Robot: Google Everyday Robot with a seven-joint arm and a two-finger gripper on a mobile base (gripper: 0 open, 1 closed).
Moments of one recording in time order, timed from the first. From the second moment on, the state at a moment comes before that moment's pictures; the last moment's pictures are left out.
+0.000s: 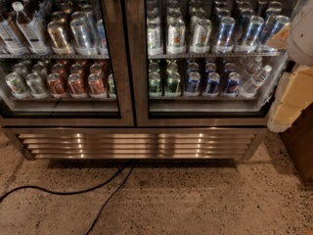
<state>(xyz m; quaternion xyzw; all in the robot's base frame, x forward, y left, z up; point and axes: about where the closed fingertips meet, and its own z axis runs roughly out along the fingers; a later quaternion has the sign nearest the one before) 0.438 -0.216 0.977 -0.60 0.78 -0.04 0.16</state>
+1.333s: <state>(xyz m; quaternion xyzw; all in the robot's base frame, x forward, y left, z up) 0.455 -0.116 0.960 -0.66 0.71 0.10 0.22</state>
